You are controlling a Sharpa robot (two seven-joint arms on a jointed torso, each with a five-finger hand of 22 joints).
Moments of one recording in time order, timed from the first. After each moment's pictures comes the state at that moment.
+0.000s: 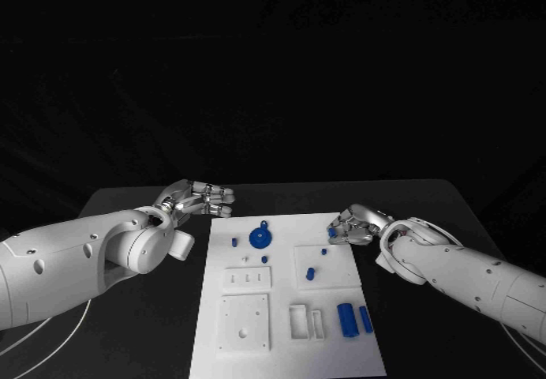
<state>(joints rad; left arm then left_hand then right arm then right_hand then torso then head) 1.40 -0.78 -0.21 1.35 -0.12 -0.26 0.27 1.36 0.05 0.02 -0.18 0.22 1.03 0.14 0.07 0.08 1.18 0.11 0.06 0.06 1.21 0.08 0.19 0.08 0.07 0.98 0.06 0.38 0.31 1.02 -0.70 0.20 1.06 -1.32 -0.26 0.15 1.27 -0.04 0.27 -0.22 0.13 1.16 0.08 0.06 0.06 1.26 -0.01 1.06 1.13 1.45 -0.08 1.08 1.09 0.07 1.46 -0.09 0.82 1.31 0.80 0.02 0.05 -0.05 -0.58</state>
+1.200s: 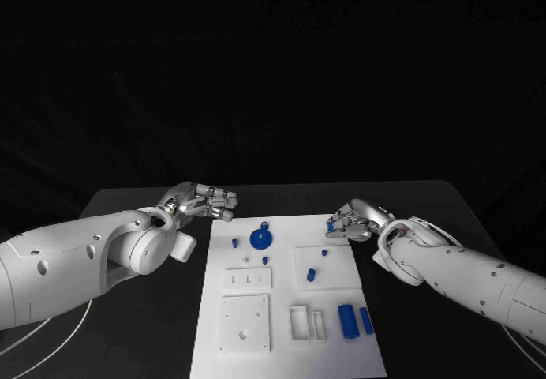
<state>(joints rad) 1.40 -0.78 -0.21 1.35 -0.15 -0.25 0.24 1.35 0.06 0.00 -0.16 0.21 1.10 0.11 0.07 0.08 1.27 0.07 0.06 0.06 1.26 0.04 0.25 0.10 0.07 1.02 0.03 0.42 0.33 1.03 -0.72 0.20 1.15 -1.33 -0.36 0.09 1.28 -0.02 0.23 -0.20 0.09 1.22 0.06 0.06 0.07 1.28 -0.02 1.06 1.13 1.45 -0.09 1.08 1.10 0.07 1.47 -0.10 0.82 1.31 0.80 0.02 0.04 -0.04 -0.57</state>
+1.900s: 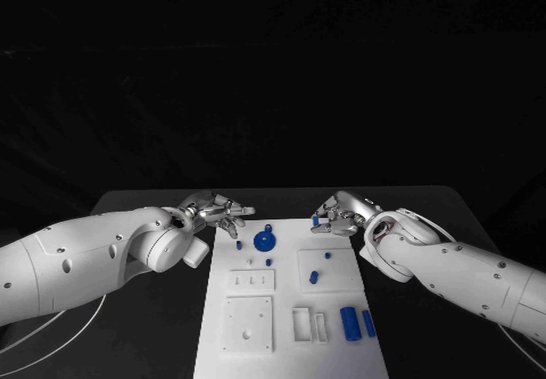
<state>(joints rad) 1.41 -0.73 -0.21 1.36 -0.28 -0.25 0.01 1.29 0.03 -0.09 -0.01 0.11 1.14 0.07 0.07 0.07 1.47 -0.02 0.25 0.13 1.32 -0.06 0.72 0.40 0.04 1.10 -0.08 0.68 0.52 1.06 -0.71 0.20 1.32 -1.41 -0.35 -0.08 1.28 -0.05 0.31 -0.17 0.07 1.23 0.06 0.06 0.07 1.28 -0.02 1.06 1.14 1.45 -0.09 1.08 1.11 0.07 1.47 -0.10 0.82 1.31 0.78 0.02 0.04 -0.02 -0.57</state>
